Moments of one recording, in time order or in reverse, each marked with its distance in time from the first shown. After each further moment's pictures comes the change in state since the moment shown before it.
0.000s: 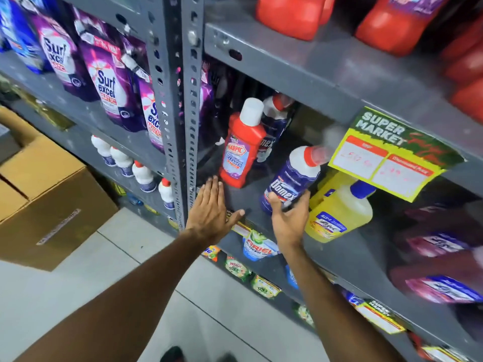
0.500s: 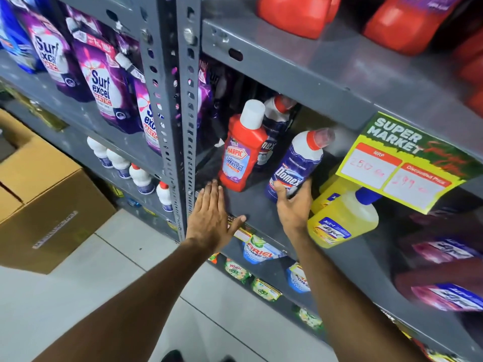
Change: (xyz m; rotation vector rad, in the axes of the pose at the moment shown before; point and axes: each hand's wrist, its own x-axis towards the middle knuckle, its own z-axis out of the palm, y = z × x) left_hand 0.001 0.002 0.013 0.101 0.046 -0.031; right_hand 0.055 0.025 0.014 -0.105 -0.027 -0.024
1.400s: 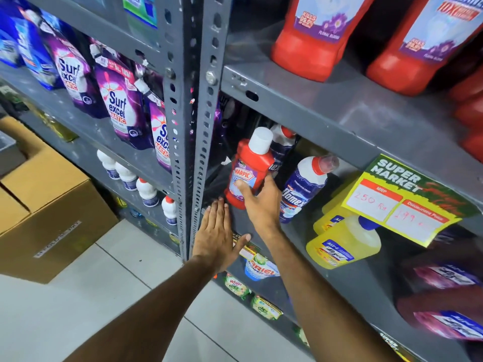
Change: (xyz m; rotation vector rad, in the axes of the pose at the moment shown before) left_hand -0.003 0.001 -0.007 -0.009 -0.056 0.010; right_hand -0.008 -0.095 0.065 -0.140 -0.207 0.000
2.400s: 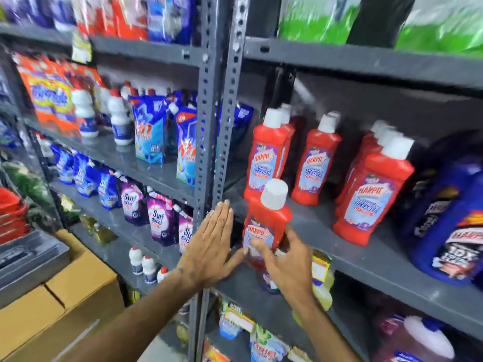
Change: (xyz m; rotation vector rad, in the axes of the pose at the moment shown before) left_hand -0.097 -0.007 -0.319 0.065 0.515 0.301; right_hand -0.104 -0.198 -0.190 0.161 0.180 -0.371
